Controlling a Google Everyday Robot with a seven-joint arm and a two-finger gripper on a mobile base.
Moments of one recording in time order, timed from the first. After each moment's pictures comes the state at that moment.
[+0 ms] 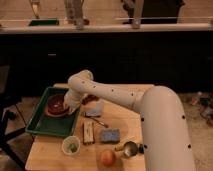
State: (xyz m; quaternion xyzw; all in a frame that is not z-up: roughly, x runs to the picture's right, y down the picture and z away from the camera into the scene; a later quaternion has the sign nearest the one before) arm -0.217 0.120 0.837 -0.20 -0.37 -0.41 0.81
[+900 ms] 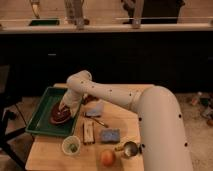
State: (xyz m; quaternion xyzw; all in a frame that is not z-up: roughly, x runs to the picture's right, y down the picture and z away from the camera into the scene) arm -0.233 0.124 0.839 -0.20 -0.39 -0.42 0.80
